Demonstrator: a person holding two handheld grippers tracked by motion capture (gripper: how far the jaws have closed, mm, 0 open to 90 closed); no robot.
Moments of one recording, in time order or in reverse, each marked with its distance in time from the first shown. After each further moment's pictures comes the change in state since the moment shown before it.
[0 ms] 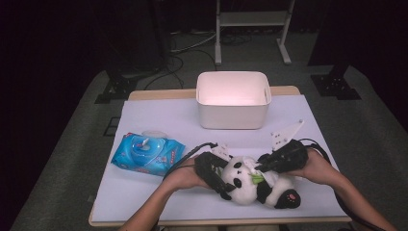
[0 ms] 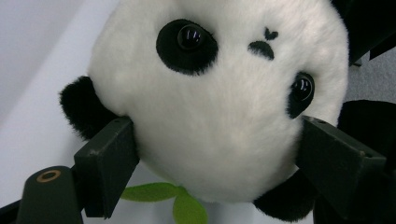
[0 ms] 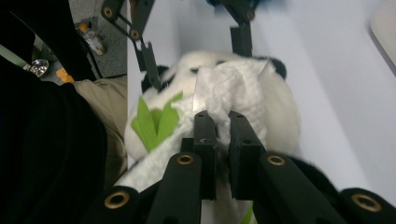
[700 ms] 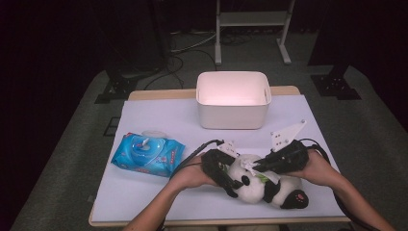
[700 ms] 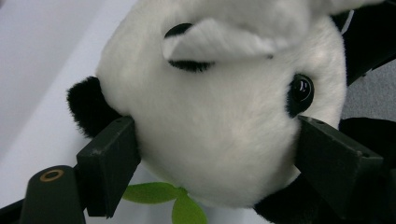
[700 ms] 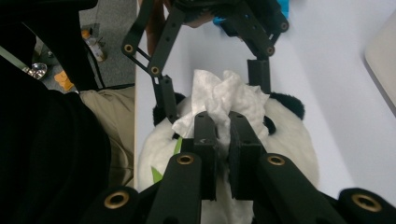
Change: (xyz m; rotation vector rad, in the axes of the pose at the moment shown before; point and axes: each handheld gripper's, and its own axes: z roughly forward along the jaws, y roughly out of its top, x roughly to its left) left arm -0.006 0.024 0.005 -0.004 0.028 -0.011; right arm 0.015 0.015 -0.006 -0.040 -0.012 -0.052
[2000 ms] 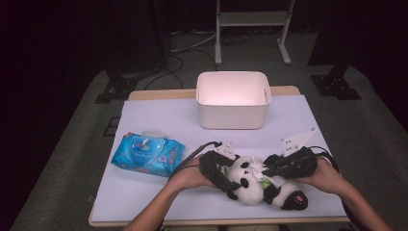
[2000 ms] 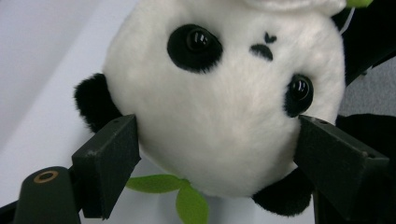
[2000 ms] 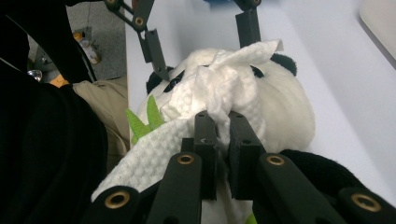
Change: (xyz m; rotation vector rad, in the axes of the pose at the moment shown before) left arm 0.004 -0.012 0.000 -0.038 -0.009 0.001; right arm -0.002 -0.039 -0.002 -0.005 -0.022 0.079
